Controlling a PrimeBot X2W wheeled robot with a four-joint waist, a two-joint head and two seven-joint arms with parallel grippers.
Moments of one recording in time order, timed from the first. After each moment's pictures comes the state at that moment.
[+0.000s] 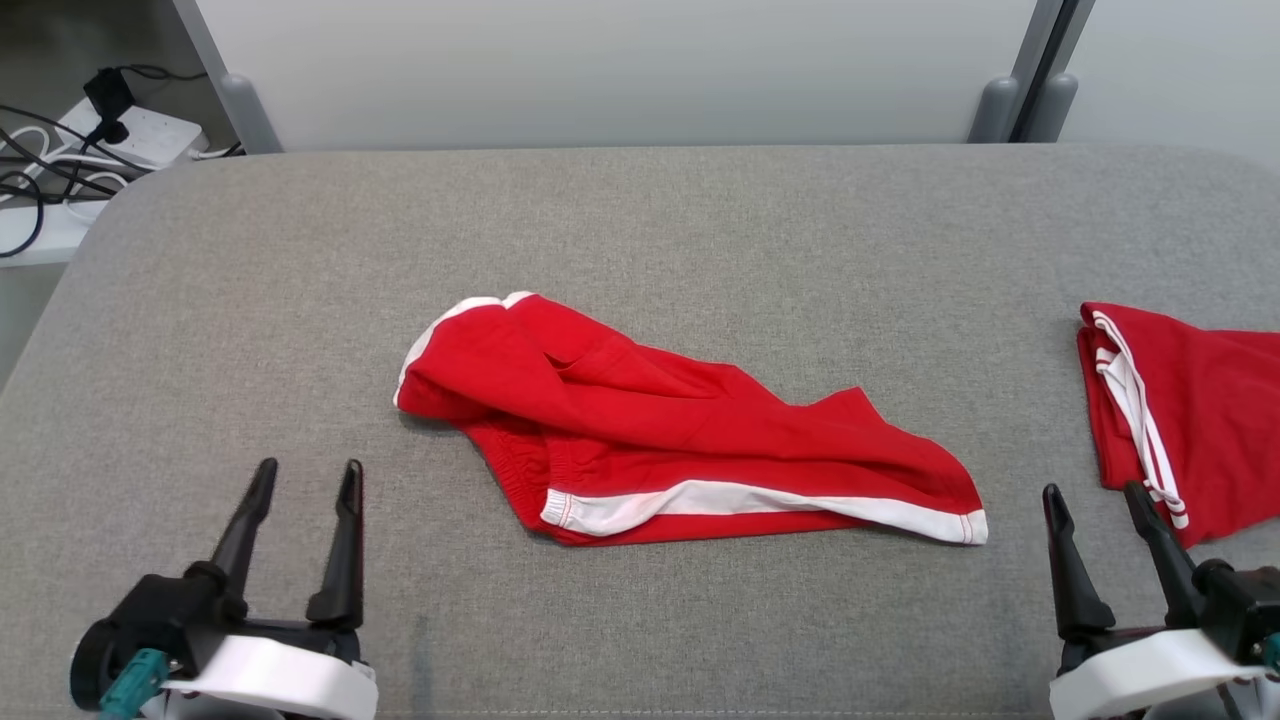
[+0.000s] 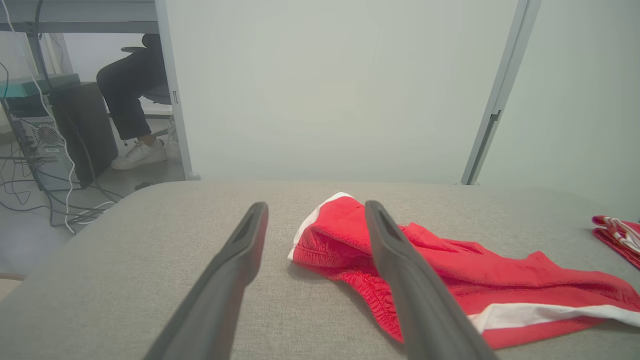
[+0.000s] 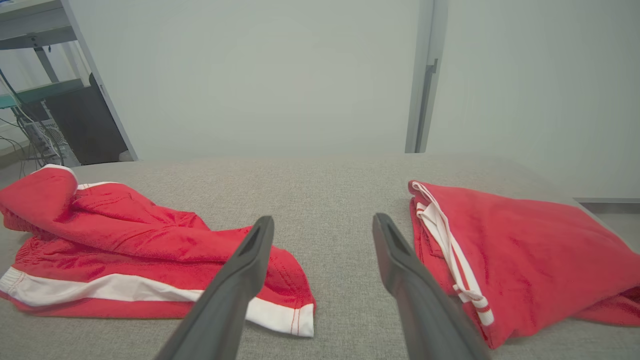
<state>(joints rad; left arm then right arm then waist) -0.01 0.36 -0.29 0.00 -0.52 0.18 -0.25 0.00 -0.09 -0.03 0.17 0.18 0.13 -0.19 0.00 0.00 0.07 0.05</state>
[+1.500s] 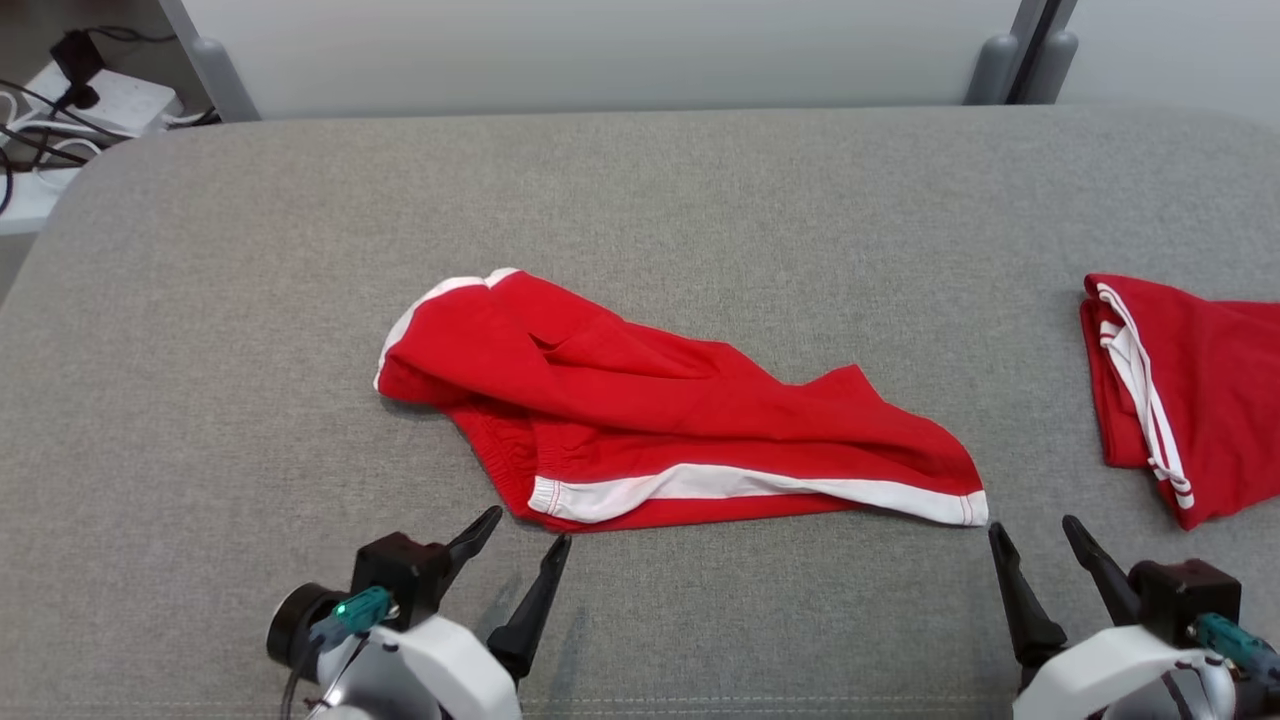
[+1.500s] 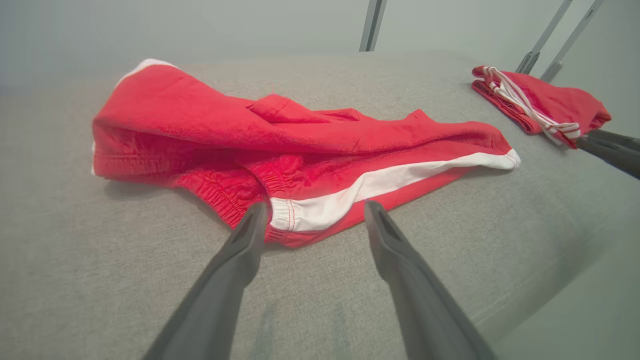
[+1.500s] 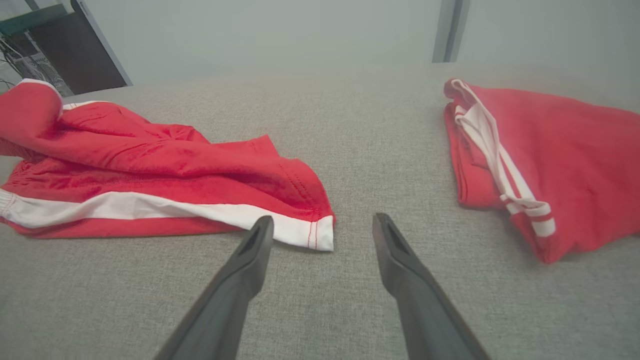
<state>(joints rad) -0.12 0.32 -0.54 0.07 -0.50 0.06 0.03 -0.01 -0.09 0.04 0.23 0.21 0.13 -0.08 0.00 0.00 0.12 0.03</state>
